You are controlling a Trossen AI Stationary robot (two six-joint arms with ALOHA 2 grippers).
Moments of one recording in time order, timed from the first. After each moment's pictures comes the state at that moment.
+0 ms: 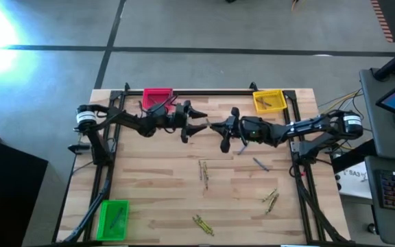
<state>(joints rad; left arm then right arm) 0.35 1.78 0.70 1.23 0.39 -0.22 -0.14 1.44 0.62 0.63 0.16 0.03</state>
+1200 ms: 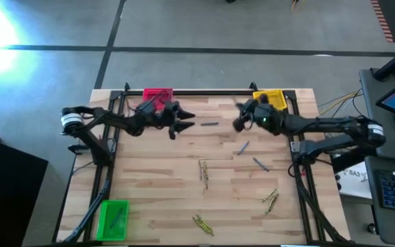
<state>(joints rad) 0.44 1.61 0.53 1.17 0.45 -0.40 -0.30 1.14 0.64 0.08 0.51 0.09</state>
